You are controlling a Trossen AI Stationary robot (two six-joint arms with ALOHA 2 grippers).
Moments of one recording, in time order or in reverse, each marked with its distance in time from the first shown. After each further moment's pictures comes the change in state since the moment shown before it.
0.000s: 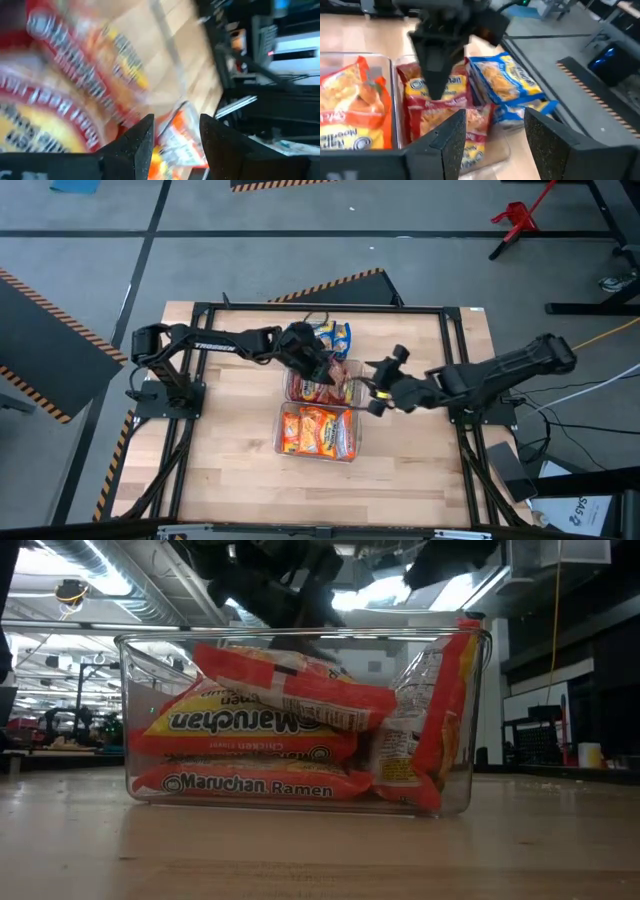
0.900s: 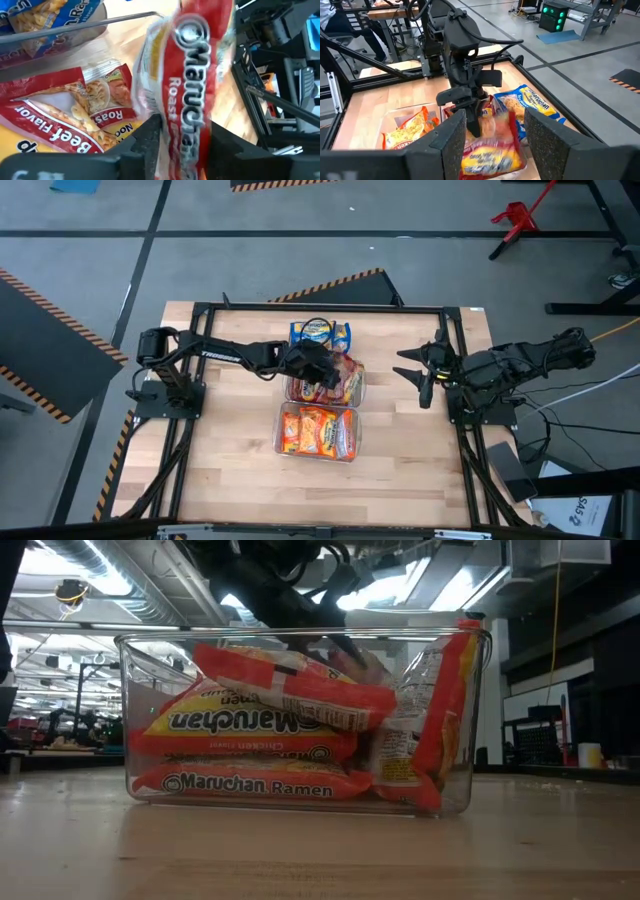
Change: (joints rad) left arm -0.096 0.046 0.000 0.077 -0.395 -0.025; right arm 0.051 -0.388 0.000 -0.070 -0.132 0.062
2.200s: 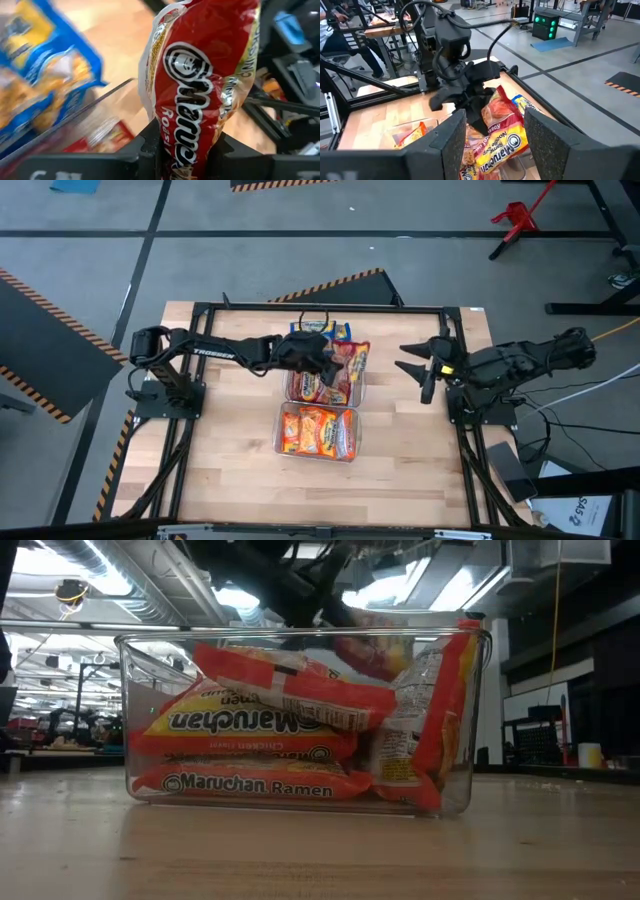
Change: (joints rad) left arm 0.023 -0.057 0.000 0.097 -0.093 0.313; right arm 0.000 -0.021 0.000 0.048 0.044 0.006
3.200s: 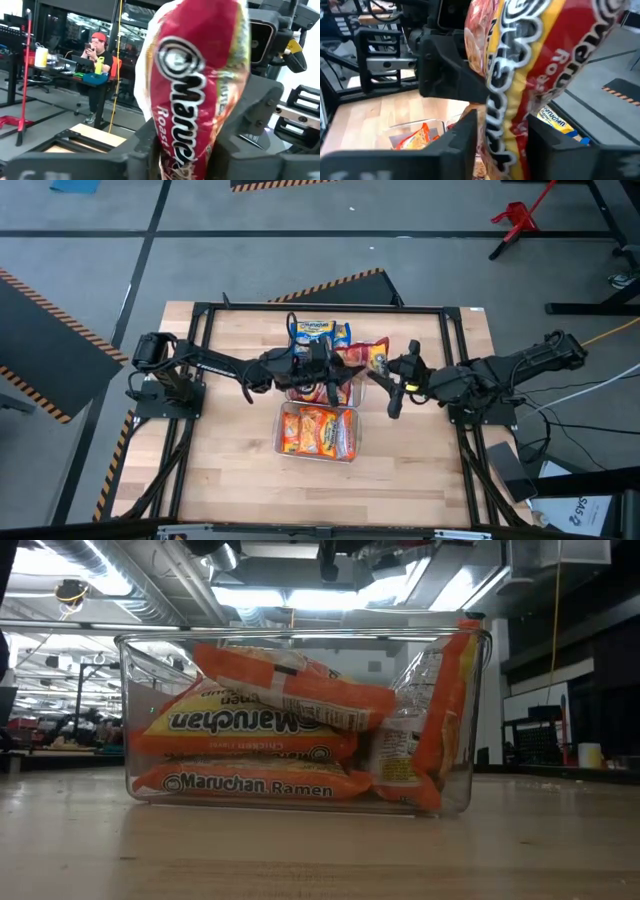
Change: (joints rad) left arm -0.191 0.045 0.000 0.731 -0.197 0.495; right arm 0.000 0.247 0.001 0.214 0.010 -0.049
